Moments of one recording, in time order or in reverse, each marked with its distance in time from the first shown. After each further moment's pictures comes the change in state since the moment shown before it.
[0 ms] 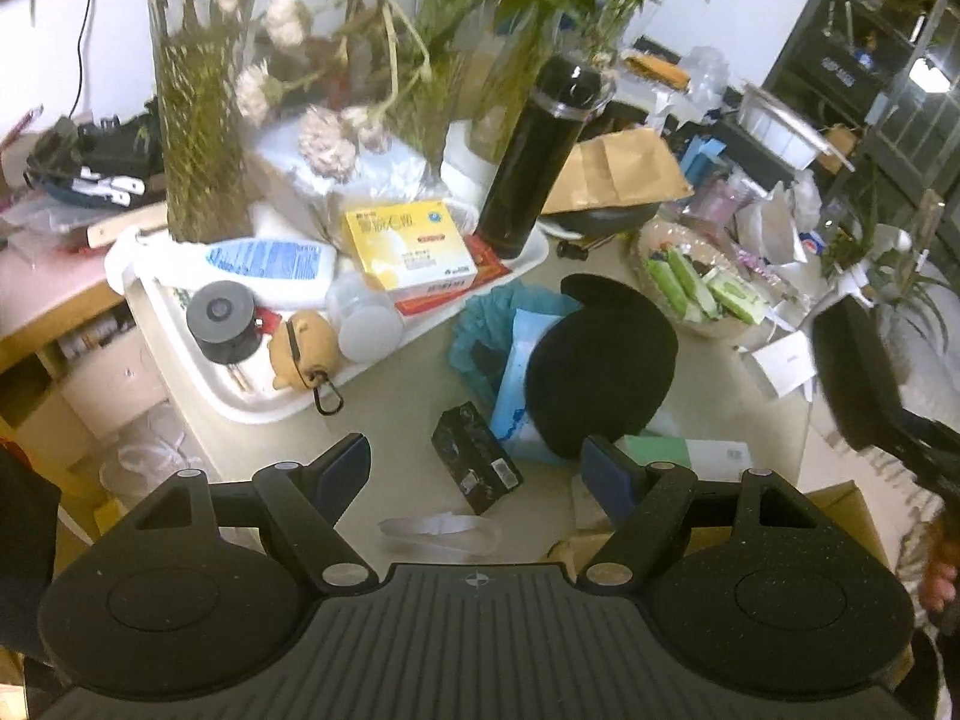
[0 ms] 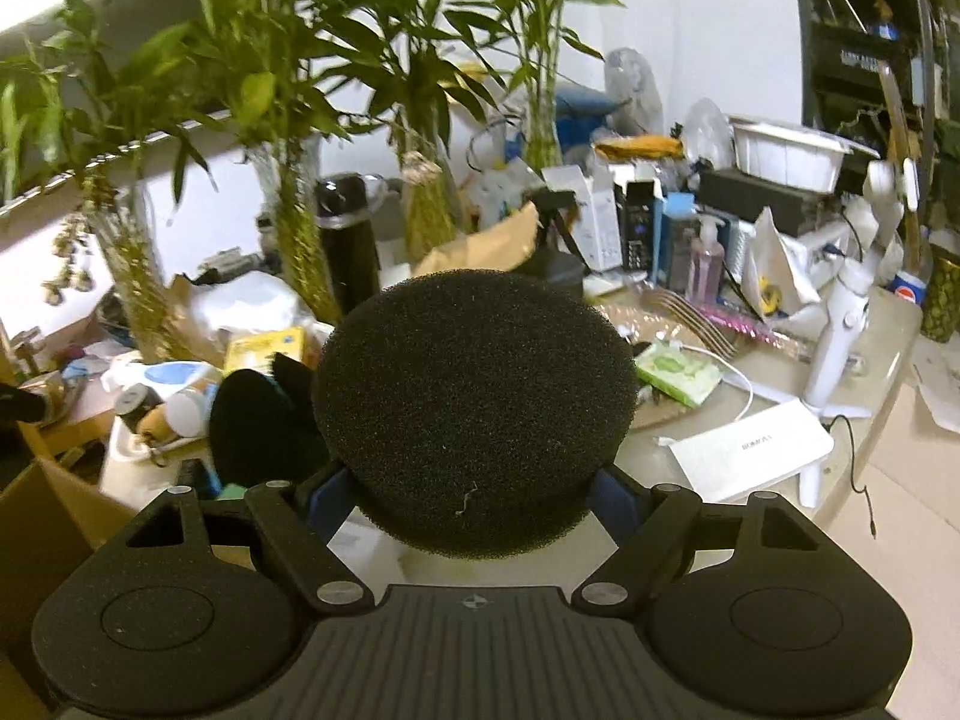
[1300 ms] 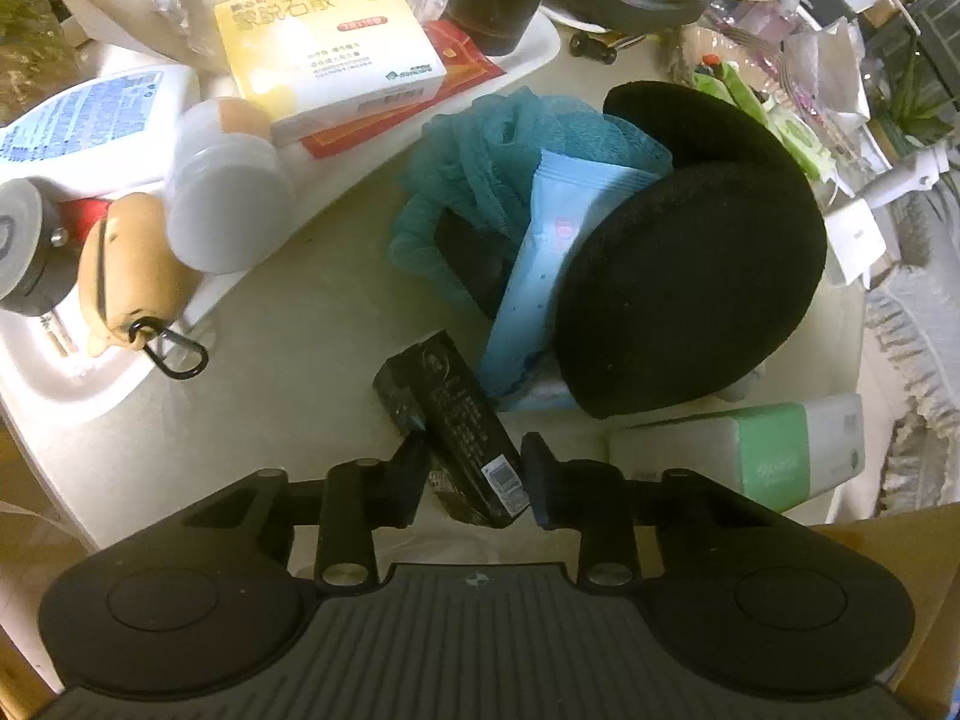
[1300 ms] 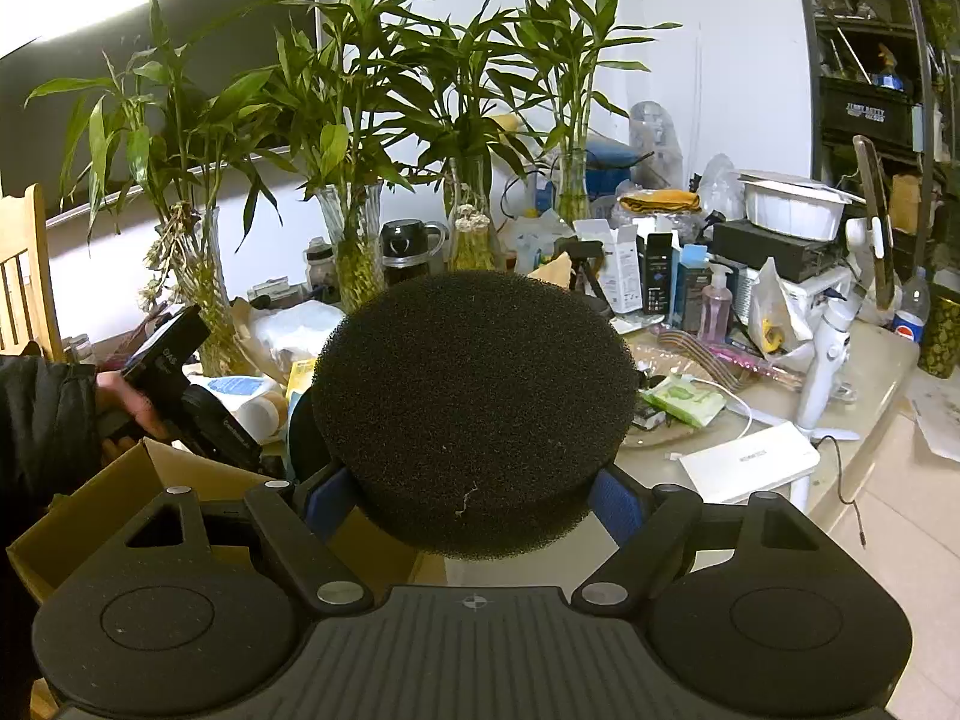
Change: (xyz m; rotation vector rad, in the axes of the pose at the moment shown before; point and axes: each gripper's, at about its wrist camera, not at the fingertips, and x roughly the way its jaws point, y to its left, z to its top) left arm 0.168 0.001 0.020 0.032 0.429 -0.056; right arm -0.081 0.031 -0.020 -0.027 -0.085 0.035
